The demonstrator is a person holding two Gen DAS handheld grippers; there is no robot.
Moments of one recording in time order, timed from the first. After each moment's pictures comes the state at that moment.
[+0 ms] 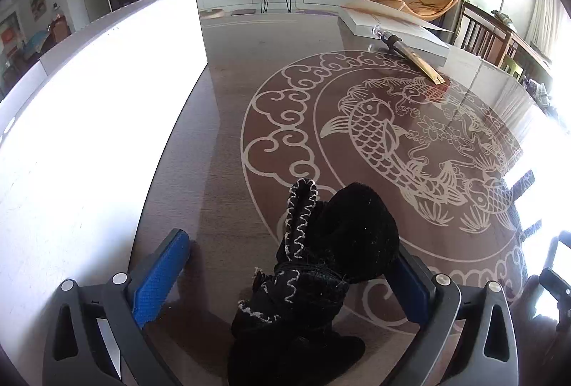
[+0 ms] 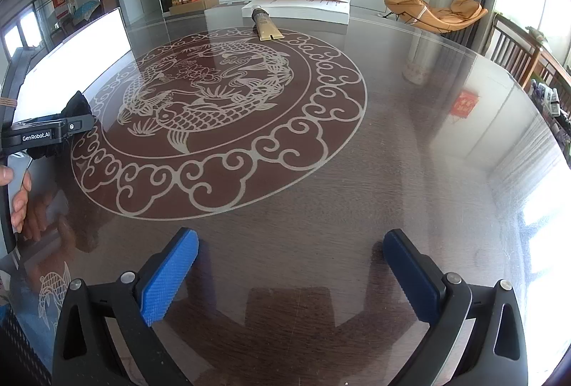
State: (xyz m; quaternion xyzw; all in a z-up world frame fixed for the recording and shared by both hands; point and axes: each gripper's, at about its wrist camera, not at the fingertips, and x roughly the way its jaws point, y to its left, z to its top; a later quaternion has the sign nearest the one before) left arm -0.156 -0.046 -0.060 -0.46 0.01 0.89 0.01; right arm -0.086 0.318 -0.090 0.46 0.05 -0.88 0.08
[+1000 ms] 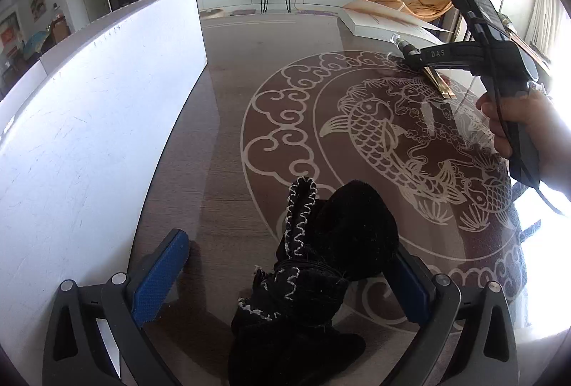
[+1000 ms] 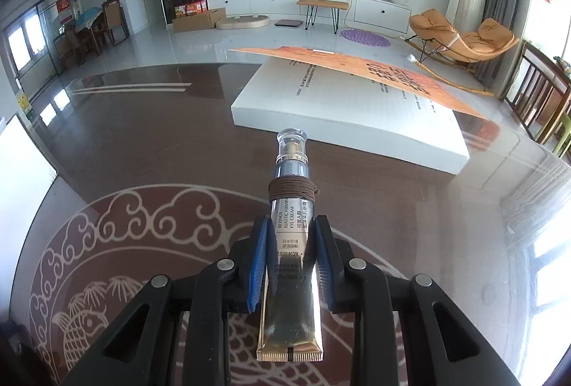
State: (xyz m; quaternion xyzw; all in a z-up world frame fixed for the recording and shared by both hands) left arm -0.152 -0.046 -0.059 -0.46 0.01 0.89 0.01; right arm -0.353 0.210 -0.088 0.44 0.06 -0.89 0.10
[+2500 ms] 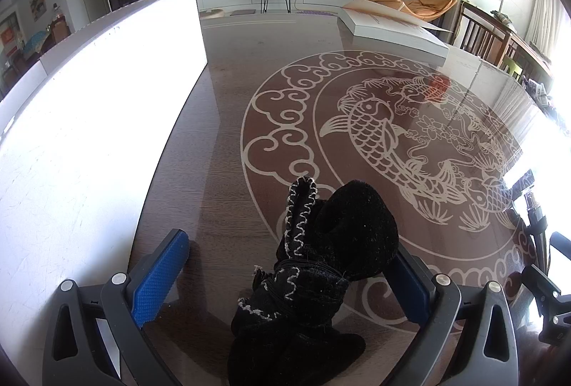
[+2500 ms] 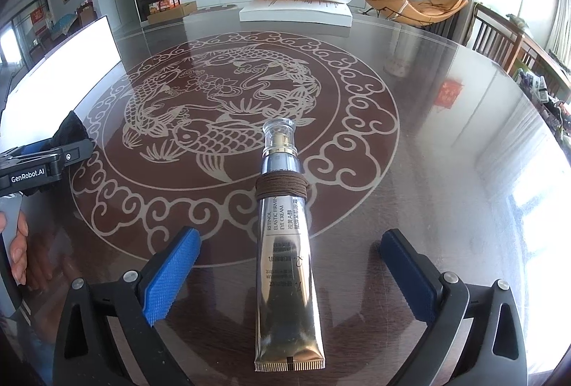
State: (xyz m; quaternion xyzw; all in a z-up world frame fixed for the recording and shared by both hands) left arm -0.152 -0.046 -0.059 -0.46 0.01 0.89 0.01; right arm -0.090 0.255 -0.090 0.45 0.02 -0.89 0.04
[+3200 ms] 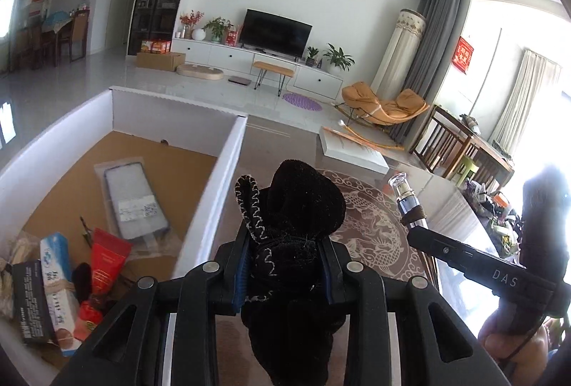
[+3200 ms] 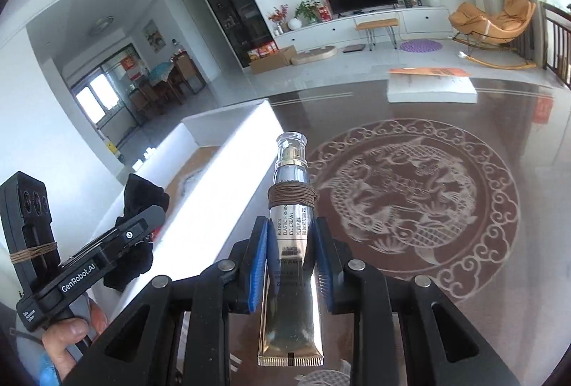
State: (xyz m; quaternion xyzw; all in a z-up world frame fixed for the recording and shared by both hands) left arm -0.016 -0.139 0.096 -0.31 -0.14 0.94 0.04; right arm -0.070 0.122 0.055 0.37 -0.10 -0.88 0.29
